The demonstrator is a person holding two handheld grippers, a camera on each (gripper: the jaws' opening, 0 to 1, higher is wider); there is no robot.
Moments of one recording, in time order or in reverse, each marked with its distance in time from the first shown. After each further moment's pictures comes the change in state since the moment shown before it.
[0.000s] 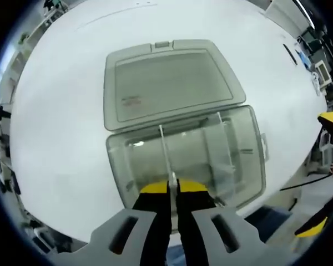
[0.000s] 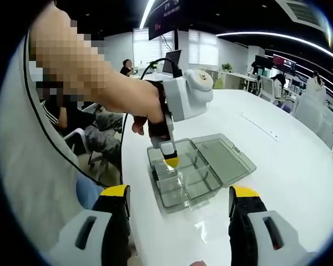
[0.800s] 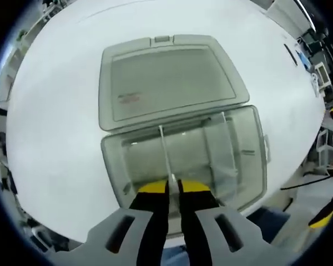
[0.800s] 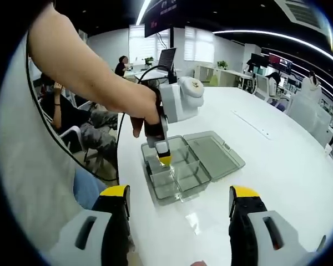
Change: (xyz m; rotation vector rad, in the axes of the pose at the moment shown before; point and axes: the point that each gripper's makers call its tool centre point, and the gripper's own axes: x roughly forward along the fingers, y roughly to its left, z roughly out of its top) left arm 0.005 -0.001 0.000 -0.044 0.024 -0.058; right arm -0.020 -0.012 0.001 0.011 0.039 -0.067
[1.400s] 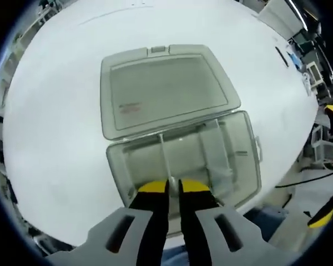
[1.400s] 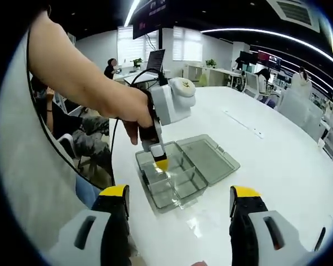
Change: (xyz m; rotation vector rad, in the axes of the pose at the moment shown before) left arm -0.008 -0.001 0.006 0.080 -0.016 -0.014; right arm 0.003 0.002 0.014 0.039 0.001 -0.059
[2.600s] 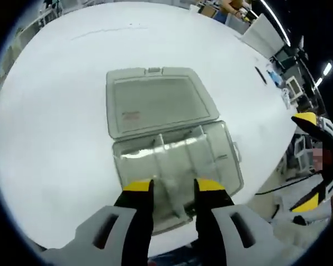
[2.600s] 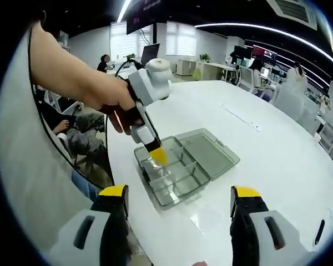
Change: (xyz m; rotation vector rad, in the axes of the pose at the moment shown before) left arm -0.030 0.002 -0.003 -0.040 -0.226 -0.189; right arm 0.004 0.009 -0.008 0.025 0.051 -0.040
